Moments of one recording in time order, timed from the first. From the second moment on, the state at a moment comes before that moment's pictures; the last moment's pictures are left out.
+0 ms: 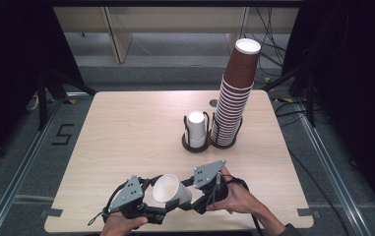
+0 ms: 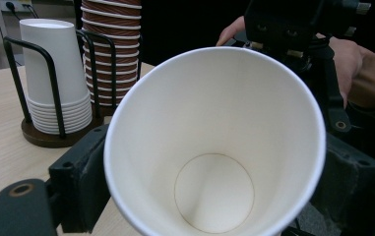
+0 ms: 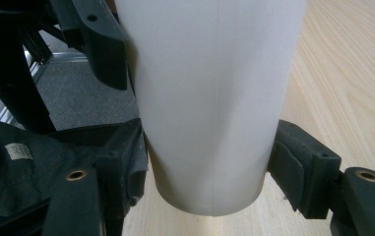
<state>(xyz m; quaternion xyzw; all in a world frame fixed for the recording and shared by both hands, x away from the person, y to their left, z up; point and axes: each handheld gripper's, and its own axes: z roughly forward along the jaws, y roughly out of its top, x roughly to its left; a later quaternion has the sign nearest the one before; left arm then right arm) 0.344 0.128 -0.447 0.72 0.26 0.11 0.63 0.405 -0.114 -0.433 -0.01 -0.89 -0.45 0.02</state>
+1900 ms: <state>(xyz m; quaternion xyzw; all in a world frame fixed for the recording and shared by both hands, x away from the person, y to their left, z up) 0.404 0.201 -0.454 0.71 0.44 0.28 0.48 0.404 -0.231 -0.456 -0.23 -0.87 -0.43 -0.05</state>
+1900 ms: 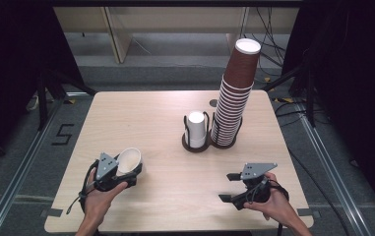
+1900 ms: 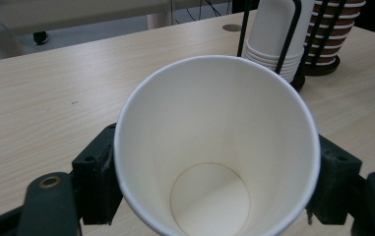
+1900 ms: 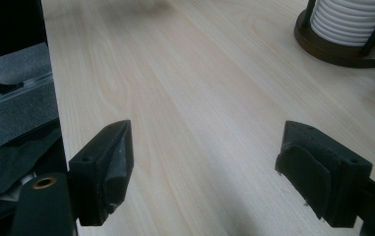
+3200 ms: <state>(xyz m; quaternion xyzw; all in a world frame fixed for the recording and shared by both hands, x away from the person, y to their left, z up) 0.521 0.210 -0.452 0.68 0.51 0.31 0.42 0.397 -0.239 -0.464 -0.24 -0.87 -0.43 -0.04</state>
